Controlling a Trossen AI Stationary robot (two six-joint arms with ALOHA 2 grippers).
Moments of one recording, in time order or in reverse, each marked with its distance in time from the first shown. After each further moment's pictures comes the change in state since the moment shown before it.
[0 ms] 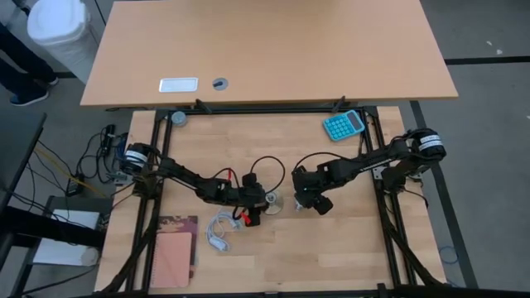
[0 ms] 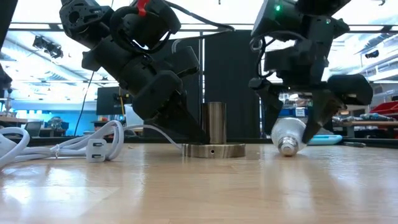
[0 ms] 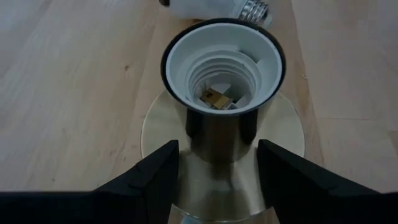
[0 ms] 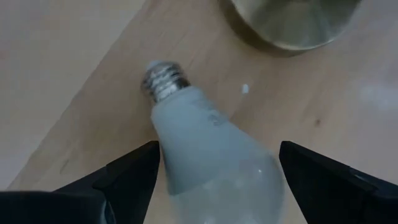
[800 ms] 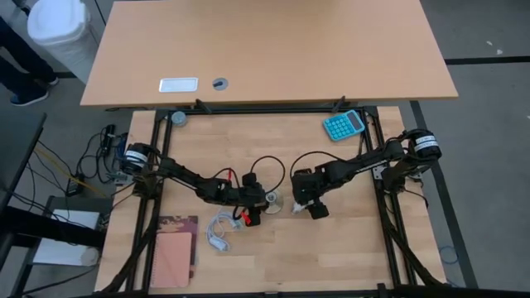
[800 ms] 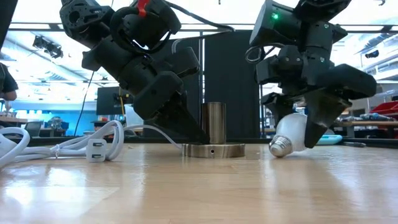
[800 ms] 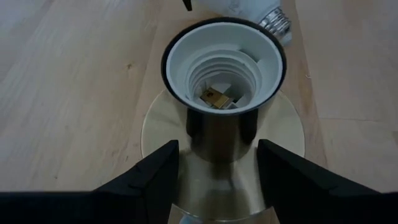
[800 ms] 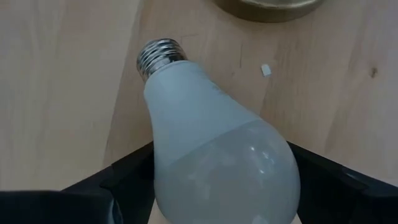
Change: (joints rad) left arm 0.000 0.000 0.002 -0.008 -0.005 -0.012; right arm -0.004 0.030 -0.001 -0.003 -0.097 0.437
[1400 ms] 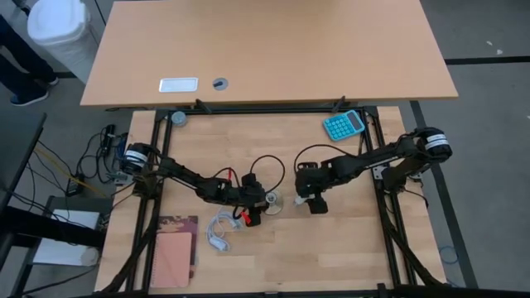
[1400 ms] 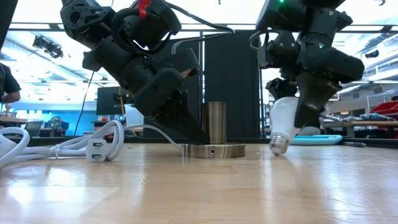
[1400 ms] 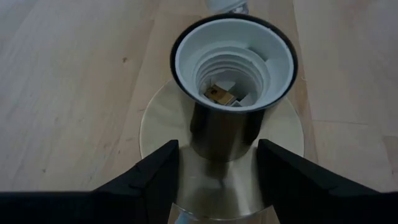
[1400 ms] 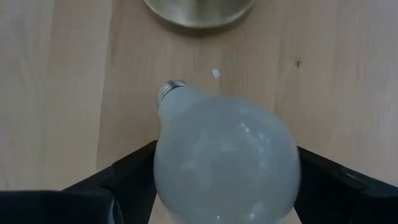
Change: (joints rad) left arm 0.002 0.000 0.000 -0.003 0.027 -0.048; right arm -0.005 -0.112 0.000 -0.047 0.083 0.093
